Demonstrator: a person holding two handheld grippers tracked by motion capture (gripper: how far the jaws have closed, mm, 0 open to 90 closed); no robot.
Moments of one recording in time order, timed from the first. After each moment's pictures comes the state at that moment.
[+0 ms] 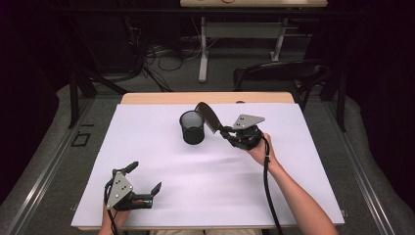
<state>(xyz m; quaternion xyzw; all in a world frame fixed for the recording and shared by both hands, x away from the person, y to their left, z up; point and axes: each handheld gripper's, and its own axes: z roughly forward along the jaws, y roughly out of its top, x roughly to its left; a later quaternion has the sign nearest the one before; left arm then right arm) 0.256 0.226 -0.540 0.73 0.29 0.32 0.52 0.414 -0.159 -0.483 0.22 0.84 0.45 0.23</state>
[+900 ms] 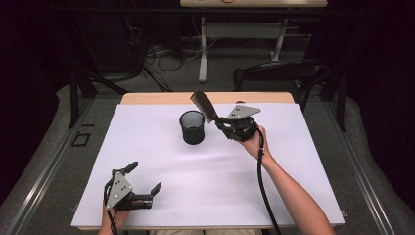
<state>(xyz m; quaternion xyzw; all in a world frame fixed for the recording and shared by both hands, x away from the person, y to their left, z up) 0.255 0.226 -0.541 0.73 0.29 0.32 0.53 0.427 -0.142 -0.464 0.24 0.82 0.46 0.24</state>
